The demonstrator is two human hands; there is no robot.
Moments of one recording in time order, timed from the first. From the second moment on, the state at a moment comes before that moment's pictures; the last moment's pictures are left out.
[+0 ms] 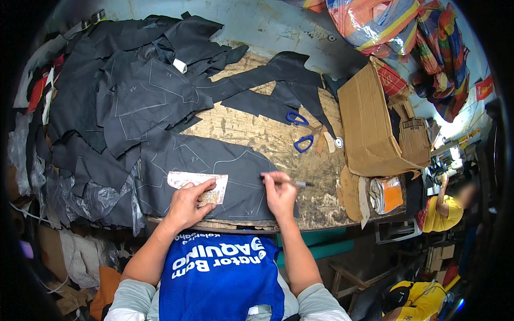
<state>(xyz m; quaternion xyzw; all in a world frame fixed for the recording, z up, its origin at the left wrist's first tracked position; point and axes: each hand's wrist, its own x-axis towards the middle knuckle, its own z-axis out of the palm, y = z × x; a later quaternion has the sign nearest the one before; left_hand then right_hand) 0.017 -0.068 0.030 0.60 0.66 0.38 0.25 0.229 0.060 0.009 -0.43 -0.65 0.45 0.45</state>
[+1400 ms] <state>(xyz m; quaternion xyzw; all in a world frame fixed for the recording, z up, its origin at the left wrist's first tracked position) 0.055 -0.058 0.024 0.71 0.61 0.32 0.15 0.274 0.046 0.043 -0.43 -0.66 0.42 0.45</state>
